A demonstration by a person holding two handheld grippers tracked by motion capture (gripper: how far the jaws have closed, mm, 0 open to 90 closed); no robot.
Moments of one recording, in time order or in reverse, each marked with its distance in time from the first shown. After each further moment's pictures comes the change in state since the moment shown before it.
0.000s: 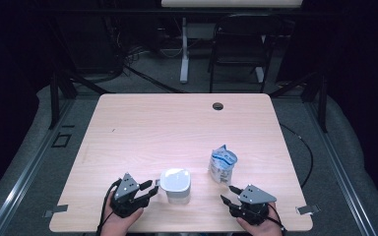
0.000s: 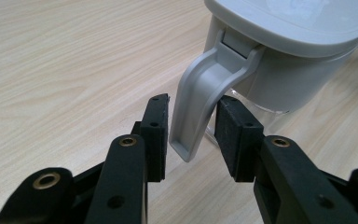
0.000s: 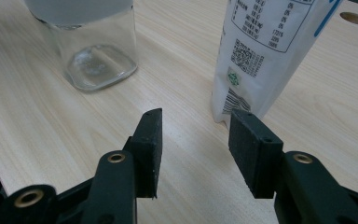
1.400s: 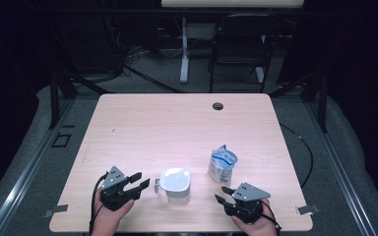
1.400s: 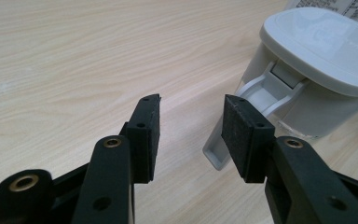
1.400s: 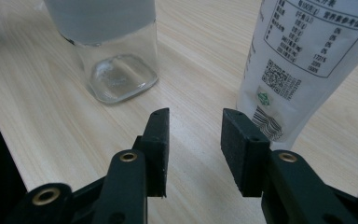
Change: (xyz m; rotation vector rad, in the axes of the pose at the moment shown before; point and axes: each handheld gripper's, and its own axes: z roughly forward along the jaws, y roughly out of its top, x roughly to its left) left arm 0.026 0.006 -0.012 -0.036 0.029 -0.101; right arm 0.008 0.013 0.008 0.010 0.061 0.018
